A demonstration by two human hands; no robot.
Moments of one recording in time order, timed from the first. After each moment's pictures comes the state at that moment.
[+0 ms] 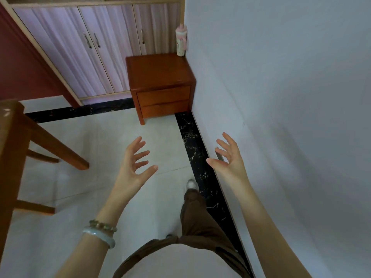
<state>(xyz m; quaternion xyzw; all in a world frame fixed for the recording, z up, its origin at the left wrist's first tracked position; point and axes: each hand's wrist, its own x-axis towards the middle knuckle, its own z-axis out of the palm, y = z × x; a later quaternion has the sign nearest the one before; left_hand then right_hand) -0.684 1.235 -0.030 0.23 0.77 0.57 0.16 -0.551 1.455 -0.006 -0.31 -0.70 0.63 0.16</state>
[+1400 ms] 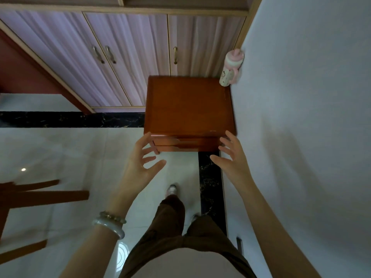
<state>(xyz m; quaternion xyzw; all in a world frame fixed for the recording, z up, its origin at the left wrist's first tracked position) -1.217 1.497 -0.077 0.11 0.82 0.54 0.15 -1.141 1.743 -0.052 -0.29 -0.71 0.64 -0.01</state>
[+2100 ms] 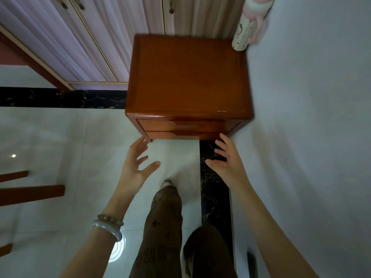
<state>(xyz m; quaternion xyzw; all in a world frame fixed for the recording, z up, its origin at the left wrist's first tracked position) -1.230 1.522 -0.318 0.01 0.78 0.60 0.20 -1.156 1.769 -0.298 -0.27 -0.73 0.62 -0.06</state>
